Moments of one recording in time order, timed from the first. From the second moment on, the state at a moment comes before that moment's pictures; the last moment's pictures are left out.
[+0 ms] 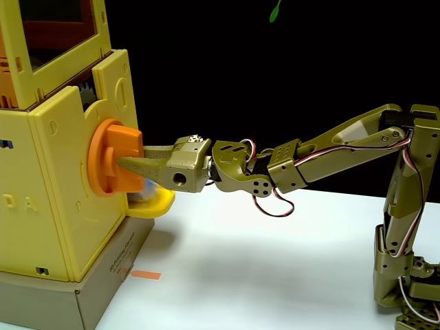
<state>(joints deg) 7.8 99.2 126.9 -33.1 100.4</state>
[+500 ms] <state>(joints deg) 6.8 99.8 127.5 -32.9 97.8</state>
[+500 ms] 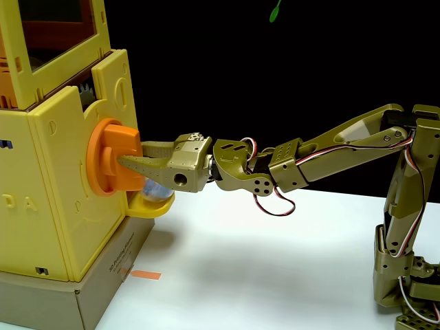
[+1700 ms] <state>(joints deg) 3.3 154.5 168.1 -15.3 67.7</state>
